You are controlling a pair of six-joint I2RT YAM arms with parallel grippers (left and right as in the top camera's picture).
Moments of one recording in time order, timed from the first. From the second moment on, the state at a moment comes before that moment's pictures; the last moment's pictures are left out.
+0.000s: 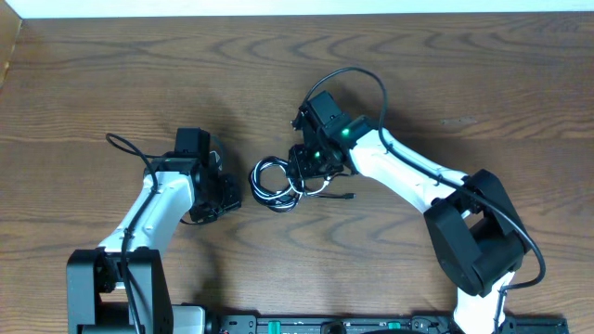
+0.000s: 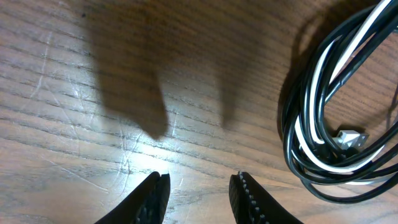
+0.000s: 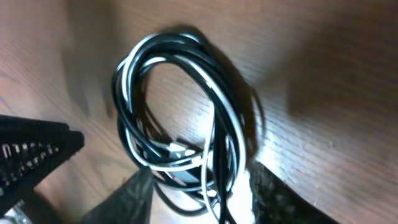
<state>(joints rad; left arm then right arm) -0.02 1.54 0.82 -0.76 0.23 -0.38 0.65 1.99 1.39 -0.58 -0.39 0.46</state>
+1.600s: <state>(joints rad) -0.02 1.54 0.82 -0.75 0.23 -0.38 0.74 2.07 1.54 -0.82 -0.20 -0.01</state>
